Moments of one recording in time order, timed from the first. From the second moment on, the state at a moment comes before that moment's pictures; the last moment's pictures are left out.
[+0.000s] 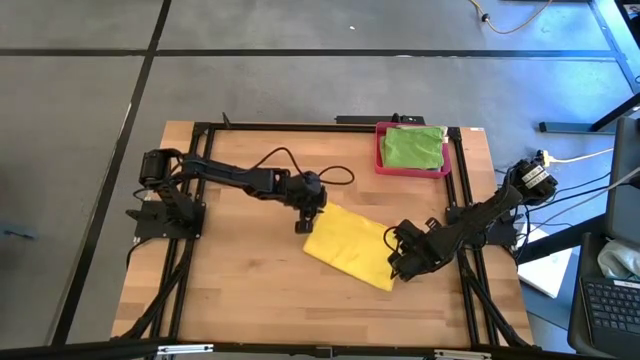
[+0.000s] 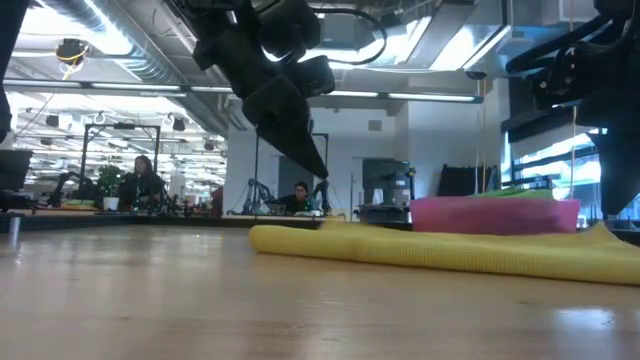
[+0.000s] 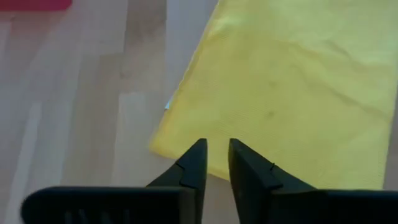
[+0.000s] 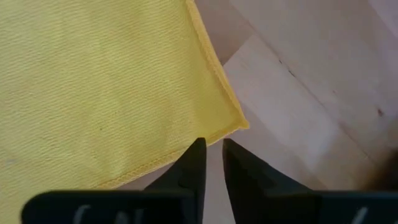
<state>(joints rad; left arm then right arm) 0.09 1.72 1.08 -0.23 0.03 0.12 0.58 1.51 0.84 -0.99 0.32 1.41</state>
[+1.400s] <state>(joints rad) -0.27 1.67 1.08 -0.34 -0.13 -0.71 0.79 1.65 0.84 -0.41 0.28 0.64</state>
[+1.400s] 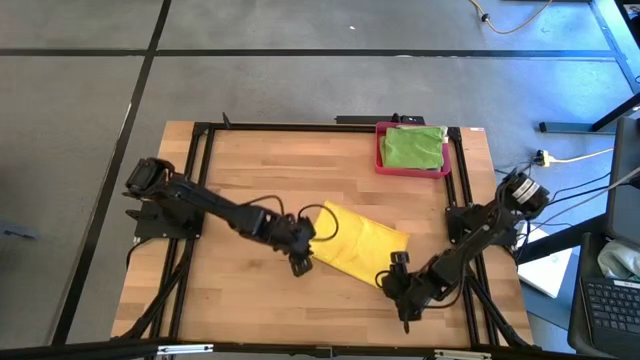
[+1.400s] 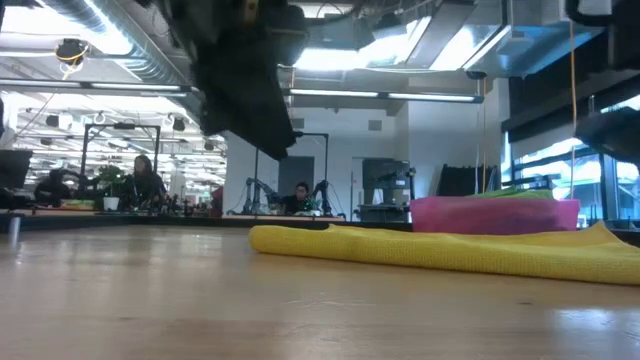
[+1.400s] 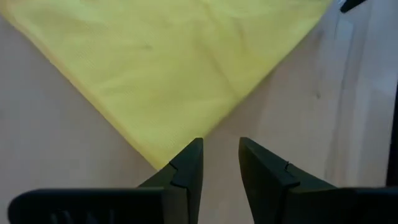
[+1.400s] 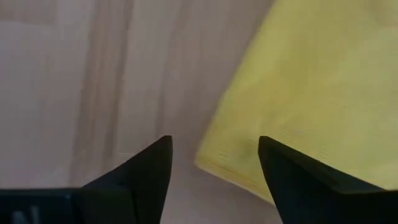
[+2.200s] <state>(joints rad) -0.42 1.67 1.08 -0.35 -0.26 -1.01 0.83 1.73 0.84 -0.35 0.32 0.70</state>
